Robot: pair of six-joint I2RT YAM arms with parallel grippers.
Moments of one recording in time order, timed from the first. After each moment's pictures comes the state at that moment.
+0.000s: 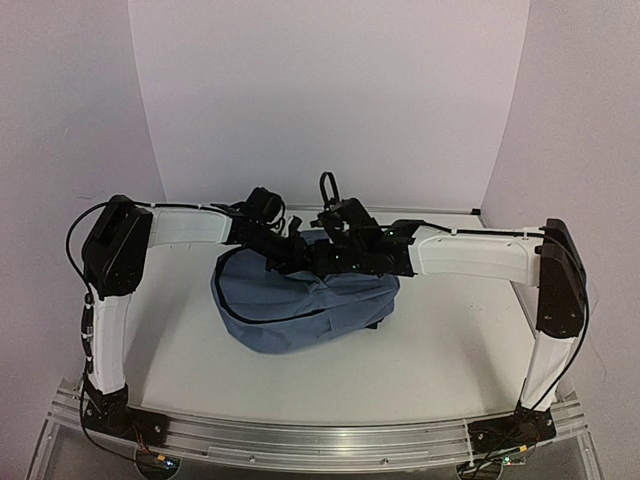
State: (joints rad) left arm -0.64 2.11 1.57 -0.31 0.55 -0.71; right arm 0.96 1.90 1.51 -0.33 0.39 0.54
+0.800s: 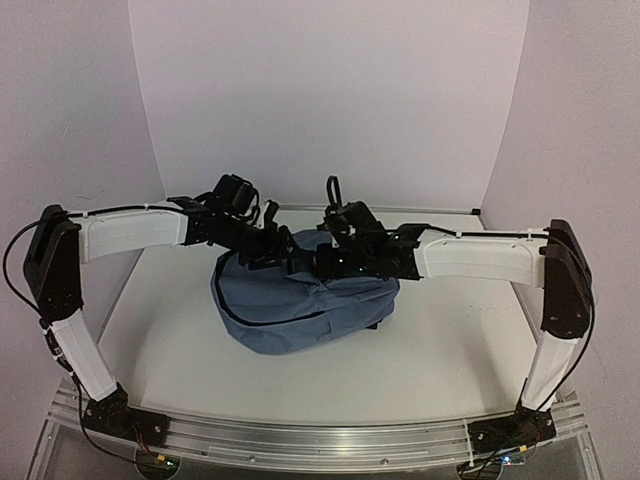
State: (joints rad) left arm -0.67 1.74 1.33 -0.36 0.39 -0.68; right arm 0.95 1.87 1.45 -0.29 0.29 0.57
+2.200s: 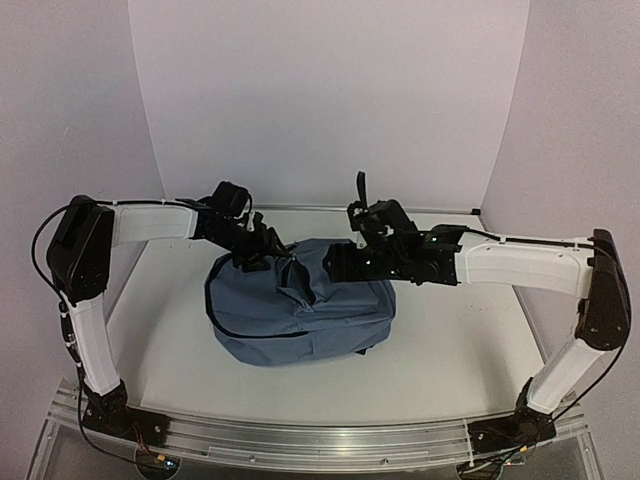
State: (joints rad) left arm -0.53 1.91 1.39 -0.36 0.45 -0.78; right arm 0.96 1.66 1.29 -0.32 0.27 0.57
